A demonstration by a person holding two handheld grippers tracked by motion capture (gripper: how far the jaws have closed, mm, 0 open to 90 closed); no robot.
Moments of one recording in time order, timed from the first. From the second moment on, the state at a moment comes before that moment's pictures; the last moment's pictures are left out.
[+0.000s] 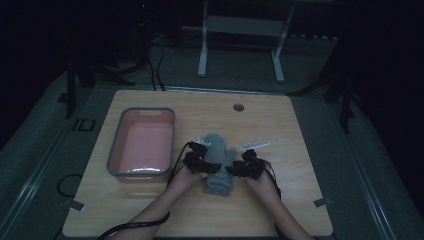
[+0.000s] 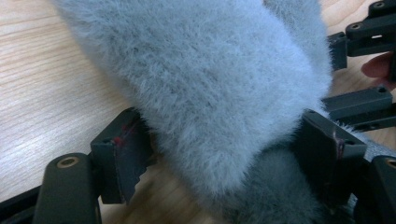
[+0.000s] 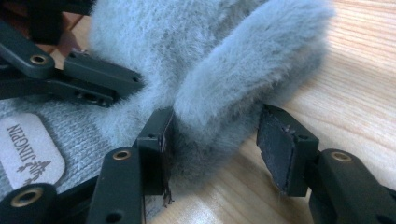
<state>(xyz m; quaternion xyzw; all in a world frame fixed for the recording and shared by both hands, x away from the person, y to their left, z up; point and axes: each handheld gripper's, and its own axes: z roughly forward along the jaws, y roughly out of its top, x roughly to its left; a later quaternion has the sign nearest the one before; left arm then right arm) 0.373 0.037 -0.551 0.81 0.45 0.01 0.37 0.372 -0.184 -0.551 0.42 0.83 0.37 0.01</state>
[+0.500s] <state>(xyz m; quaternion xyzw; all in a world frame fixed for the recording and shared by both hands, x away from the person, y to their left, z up) 0.372 0.038 -0.542 0.81 0.42 -0.03 0.40 0.366 -0.175 -0.543 0.38 0.85 0.37 0.02</state>
